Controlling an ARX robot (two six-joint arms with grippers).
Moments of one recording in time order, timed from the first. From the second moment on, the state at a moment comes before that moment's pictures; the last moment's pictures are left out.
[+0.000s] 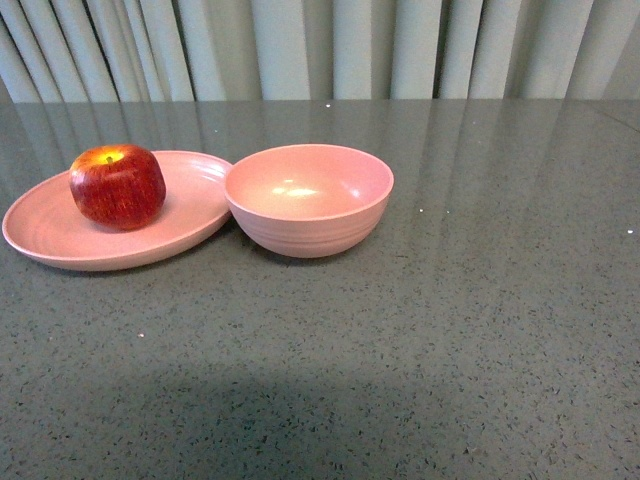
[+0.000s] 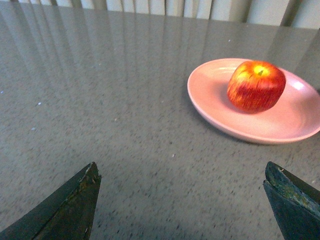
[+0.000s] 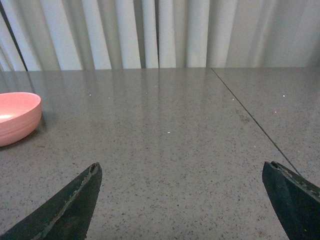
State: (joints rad) left arm -0.03 0.44 0.24 -0.07 -0.23 -0.08; right arm 0.00 0.00 0.01 0.00 0.00 0.01
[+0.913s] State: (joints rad) left arm -0.06 1.60 1.05 0.05 0.08 -0.04; right arm 0.00 0.00 0.01 0.00 0.00 0.01
